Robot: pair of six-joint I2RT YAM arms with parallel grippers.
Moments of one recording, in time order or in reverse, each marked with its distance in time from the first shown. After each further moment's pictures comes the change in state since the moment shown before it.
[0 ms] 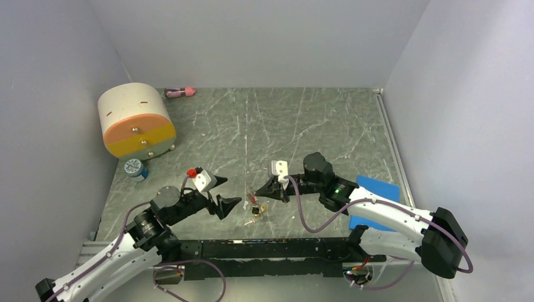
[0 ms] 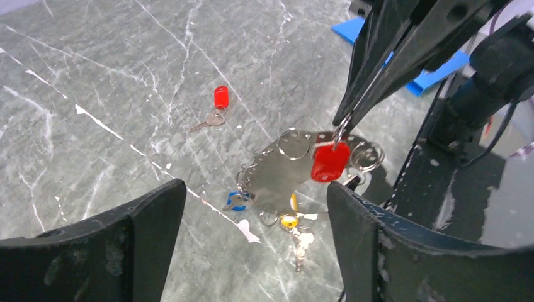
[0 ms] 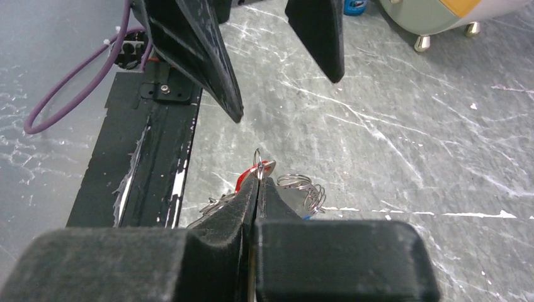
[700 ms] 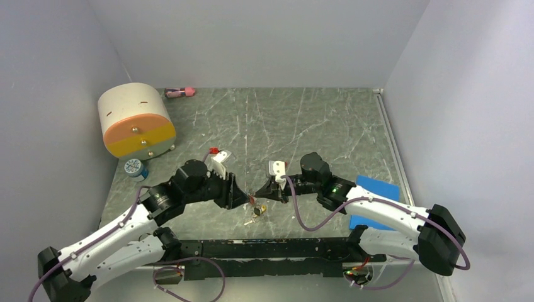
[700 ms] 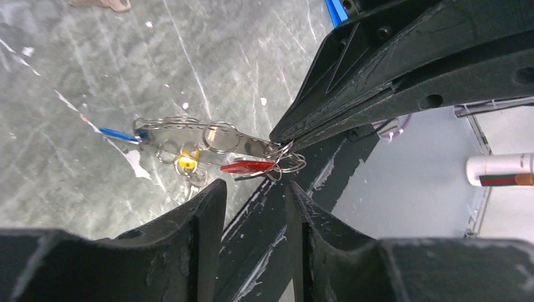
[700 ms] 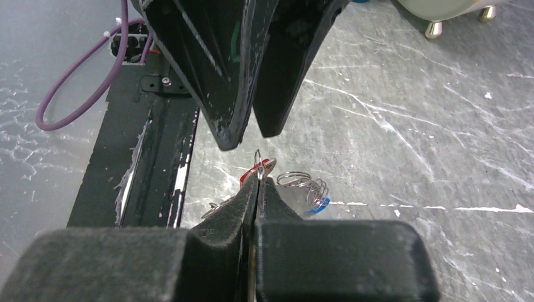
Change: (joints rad) left arm 0.000 0.394 0.339 -0.296 0.135 -0.433; right arm 0.000 0.031 0.001 -0.010 0.000 0.001
